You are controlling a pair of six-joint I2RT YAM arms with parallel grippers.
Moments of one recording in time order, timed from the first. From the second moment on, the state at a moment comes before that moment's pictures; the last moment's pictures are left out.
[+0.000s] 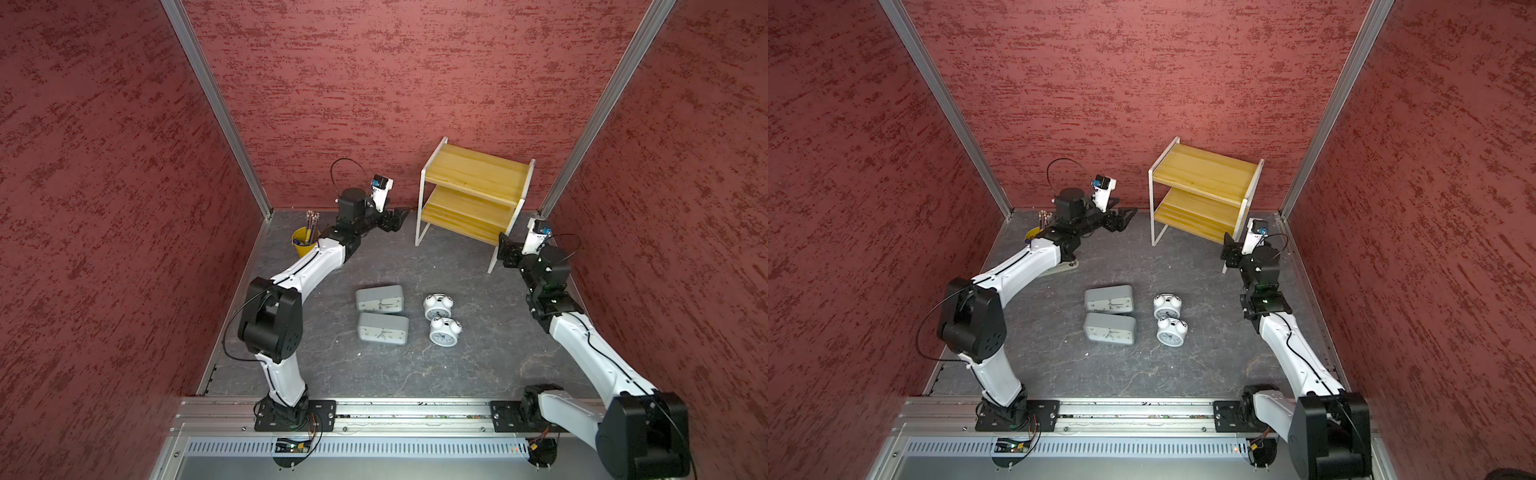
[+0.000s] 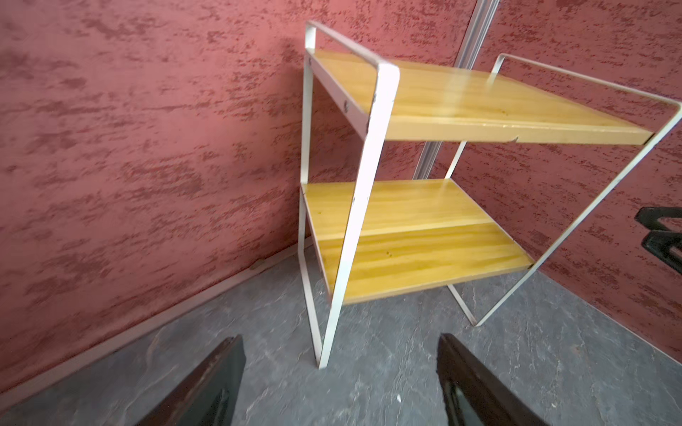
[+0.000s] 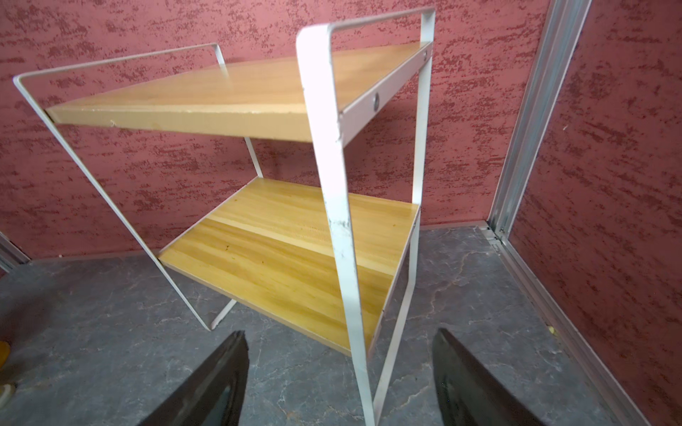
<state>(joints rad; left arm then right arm) -0.38 1.85 1.53 0.11 0.40 -0.06 0.06 1.12 0.72 0.27 0.03 0.14</state>
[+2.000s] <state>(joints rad) -0.33 1.74 1.34 0.15 0.42 -0.06 0.13 1.43 0.92 0.45 -0.26 0.01</state>
